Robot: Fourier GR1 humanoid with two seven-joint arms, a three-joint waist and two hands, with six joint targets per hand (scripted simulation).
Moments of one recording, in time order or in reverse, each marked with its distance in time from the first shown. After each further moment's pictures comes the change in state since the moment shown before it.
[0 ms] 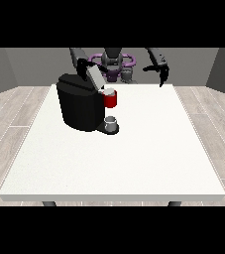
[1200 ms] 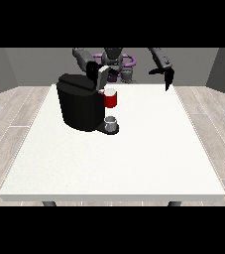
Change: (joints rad) left arm -0.094 0.060 0.031 0.070 0.047 -0.004 0.000; right arm -0.196 0.011 0.002 0.122 0.017 -0.019 -0.003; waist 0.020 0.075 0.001
